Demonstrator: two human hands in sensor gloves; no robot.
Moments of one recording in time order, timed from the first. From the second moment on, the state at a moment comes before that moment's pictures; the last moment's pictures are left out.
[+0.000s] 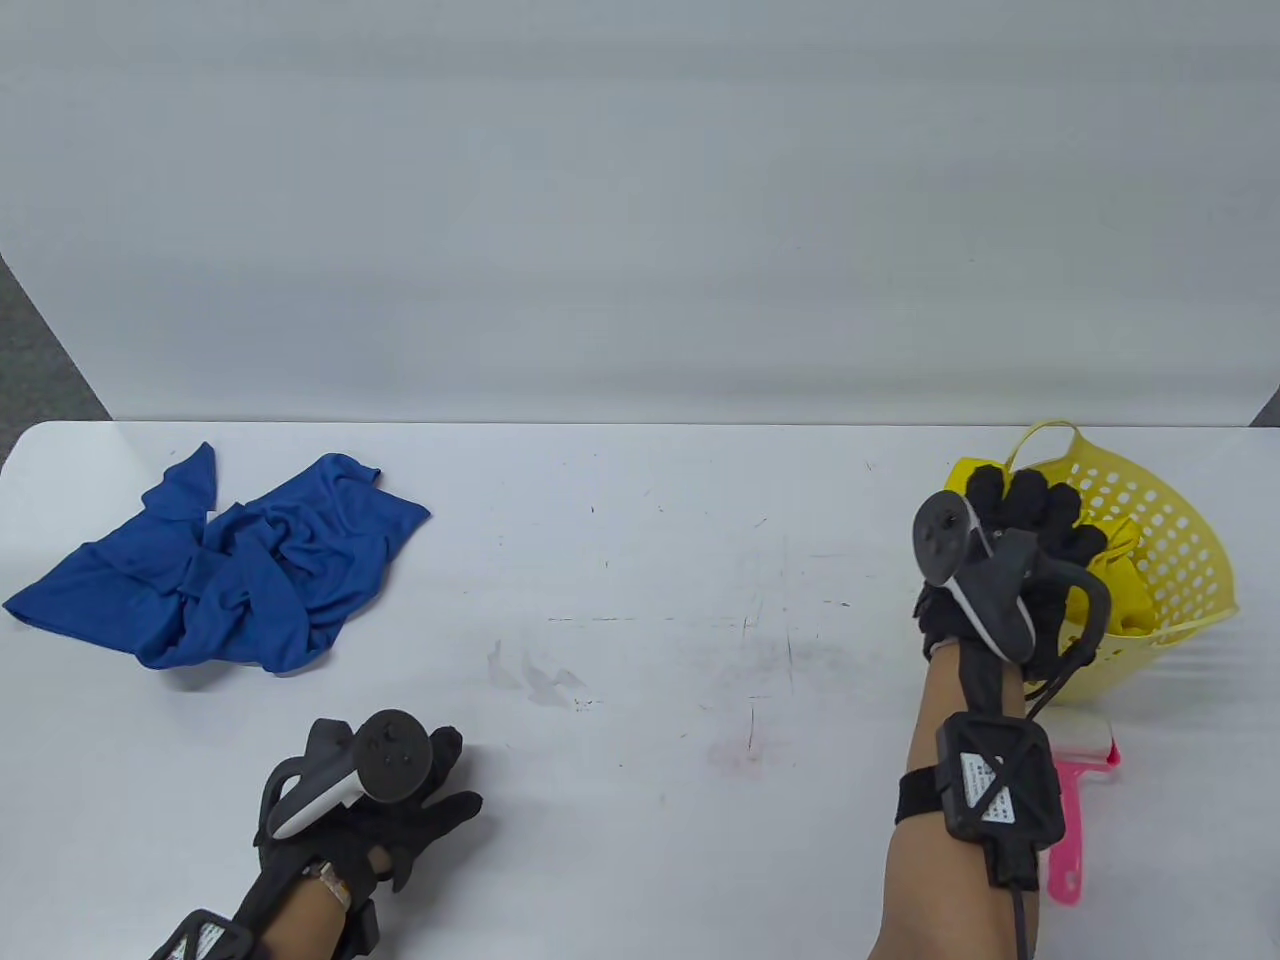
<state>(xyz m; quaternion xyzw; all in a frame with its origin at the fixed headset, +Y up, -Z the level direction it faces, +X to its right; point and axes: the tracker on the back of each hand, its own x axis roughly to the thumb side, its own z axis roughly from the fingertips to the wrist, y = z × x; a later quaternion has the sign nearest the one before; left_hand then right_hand) -0.249 -0.755 -0.287 -0.20 -0.07 0.11 0.97 0.217 -0.592 -0.394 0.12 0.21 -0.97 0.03</state>
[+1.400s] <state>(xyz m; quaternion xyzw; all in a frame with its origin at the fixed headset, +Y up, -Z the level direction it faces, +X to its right) -0.359 -0.765 -0.380 -0.12 0.16 -0.09 0.97 0.093 -0.740 -0.305 -0.15 0.00 -0.98 -0.09</state>
